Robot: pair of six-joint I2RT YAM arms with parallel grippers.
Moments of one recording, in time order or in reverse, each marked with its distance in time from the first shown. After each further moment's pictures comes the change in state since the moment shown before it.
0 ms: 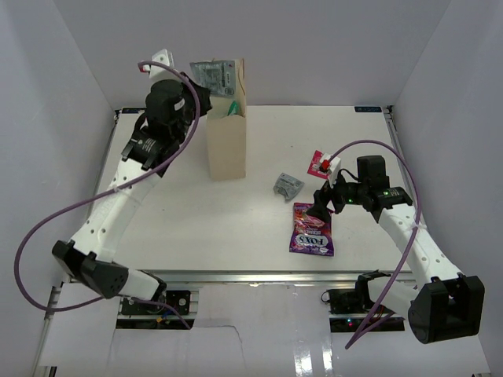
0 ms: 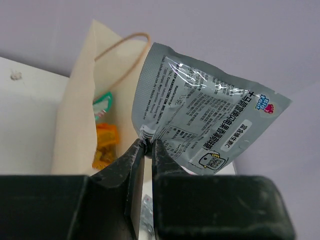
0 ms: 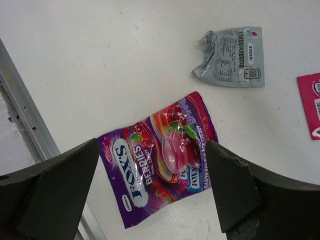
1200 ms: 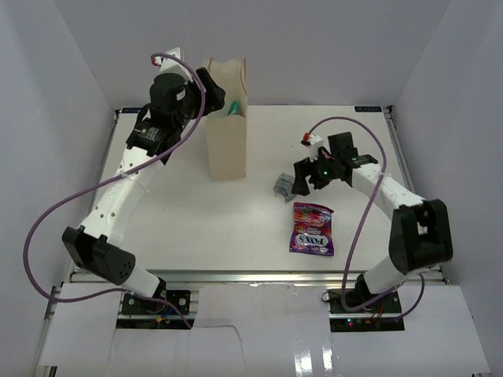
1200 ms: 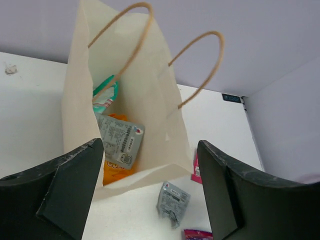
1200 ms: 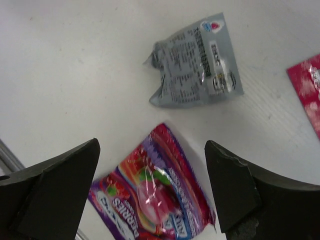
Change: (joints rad) left arm 0.112 0.189 0.127 -0.050 0.175 0.089; right arm 0.054 0.389 0.180 0.127 0.156 0.286
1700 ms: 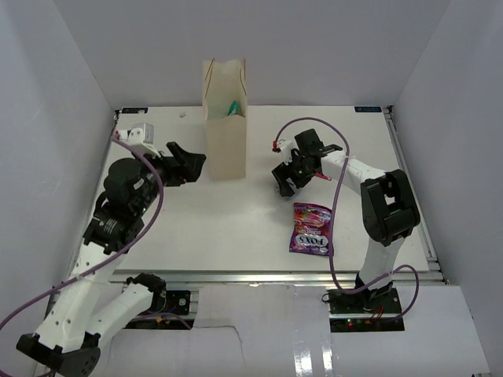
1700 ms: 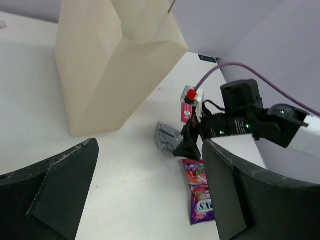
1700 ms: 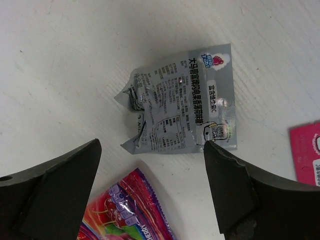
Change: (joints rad) left arm 0.002 -0.703 -0.639 0.035 0.155 0.019; right arm 0.184 0.386 0.298 -0.093 0.263 -0.105
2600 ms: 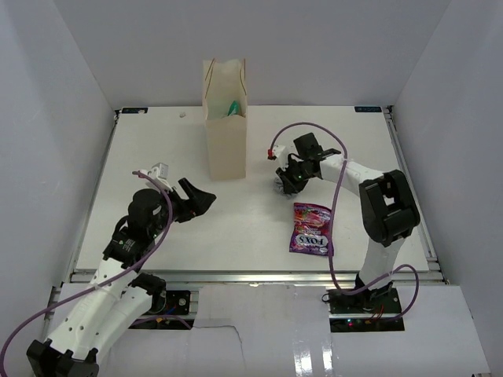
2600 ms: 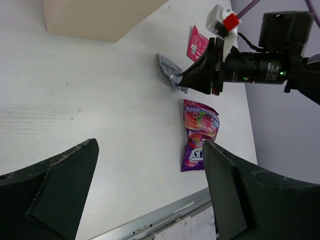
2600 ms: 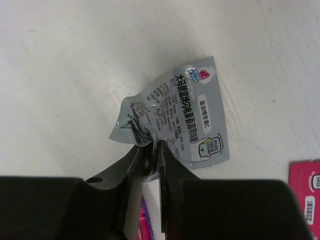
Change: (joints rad) left arm 0.000 -0.212 -0.468 0.038 0.119 -0.256; right arm 0.016 0.021 -0.039 0.070 -0.061 -0.198
